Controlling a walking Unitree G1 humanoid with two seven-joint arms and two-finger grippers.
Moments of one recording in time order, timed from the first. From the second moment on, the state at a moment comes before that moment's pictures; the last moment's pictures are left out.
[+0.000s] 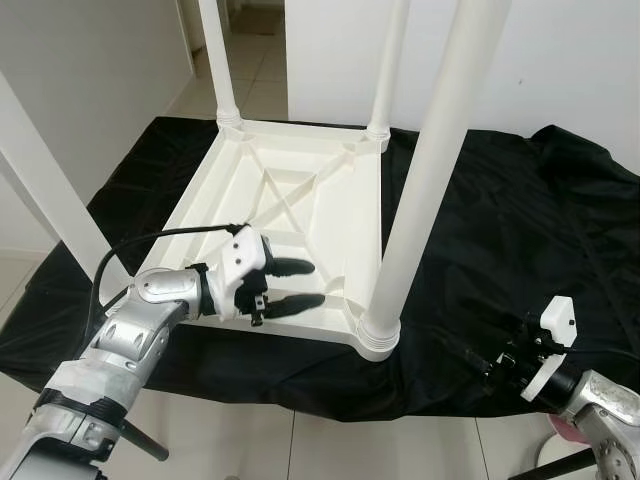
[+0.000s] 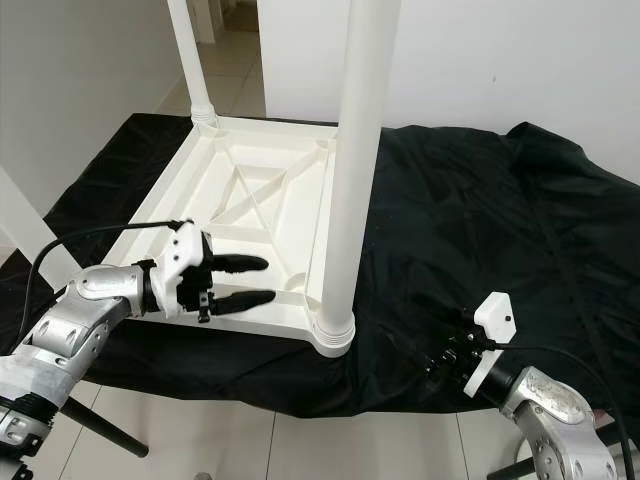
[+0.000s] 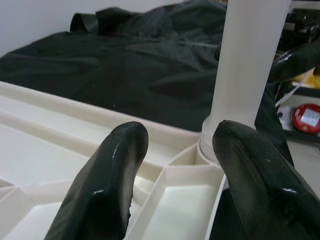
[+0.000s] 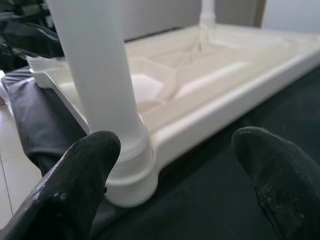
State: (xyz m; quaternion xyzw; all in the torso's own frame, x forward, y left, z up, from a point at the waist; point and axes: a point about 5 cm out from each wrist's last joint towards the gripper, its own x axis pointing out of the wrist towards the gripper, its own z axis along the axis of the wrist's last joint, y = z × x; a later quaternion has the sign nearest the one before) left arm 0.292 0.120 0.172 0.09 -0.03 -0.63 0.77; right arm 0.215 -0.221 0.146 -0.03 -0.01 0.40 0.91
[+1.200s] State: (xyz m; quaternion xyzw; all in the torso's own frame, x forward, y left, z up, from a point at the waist) left arm 0.305 0.086 0.175 -0.01 -0.01 -0.48 0.88; right arm 0.270 -0.180 0.151 0.00 -0.05 0.43 0.90
